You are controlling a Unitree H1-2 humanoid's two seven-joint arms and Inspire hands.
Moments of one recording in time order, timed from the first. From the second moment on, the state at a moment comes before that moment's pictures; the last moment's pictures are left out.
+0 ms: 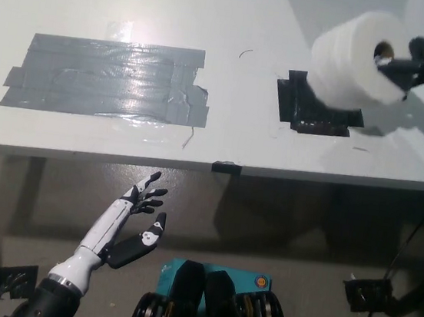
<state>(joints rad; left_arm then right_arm) -0.21 0.19 -0.15 0.21 0.25 -0.20 -0.09 -1.24 -0.40 0.29 1.24 -0.15 0.19 0.47</state>
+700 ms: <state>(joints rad) -0.21 0.19 -0.15 0.21 0.25 -0.20 -0.09 -1.23 -0.40 0.31 1.20 -0.21 0.17 0.59</state>
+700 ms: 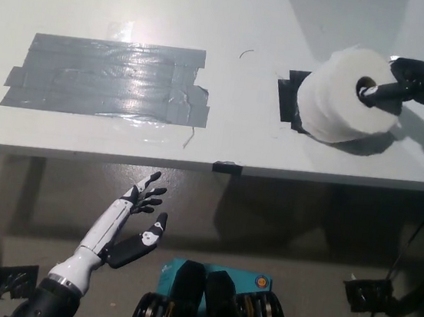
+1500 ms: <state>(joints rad) -0.22 0.19 -0.15 0.21 0.25 -0.21 -0.09 -1.22 -0.38 0.06 1.03 -0.14 0.18 0.46</state>
